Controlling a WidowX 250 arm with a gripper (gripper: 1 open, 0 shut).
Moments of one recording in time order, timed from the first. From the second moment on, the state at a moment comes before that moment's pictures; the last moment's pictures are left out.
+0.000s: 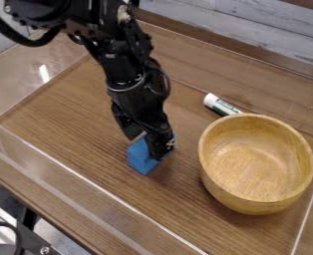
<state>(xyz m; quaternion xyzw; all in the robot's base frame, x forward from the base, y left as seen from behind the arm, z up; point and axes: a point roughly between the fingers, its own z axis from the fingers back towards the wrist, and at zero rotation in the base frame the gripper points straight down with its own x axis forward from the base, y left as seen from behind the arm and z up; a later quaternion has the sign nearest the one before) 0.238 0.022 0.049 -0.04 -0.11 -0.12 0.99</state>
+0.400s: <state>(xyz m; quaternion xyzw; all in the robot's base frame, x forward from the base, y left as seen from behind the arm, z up) 0.235 0.021 0.039 -0.04 -0.11 -0.12 0.99</state>
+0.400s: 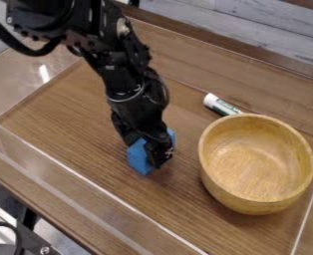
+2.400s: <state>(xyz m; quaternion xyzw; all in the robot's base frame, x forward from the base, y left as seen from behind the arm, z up) 0.236 0.023 0.033 -0.04 -0.12 -0.10 0.99</state>
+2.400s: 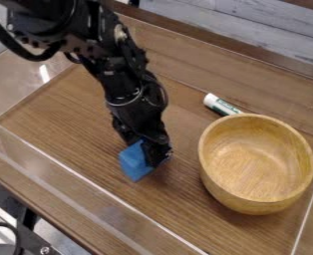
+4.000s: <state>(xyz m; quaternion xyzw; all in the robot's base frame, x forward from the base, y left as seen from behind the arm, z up) 0.237 0.039 0.068 -0.04 -0.09 -0.08 0.99</state>
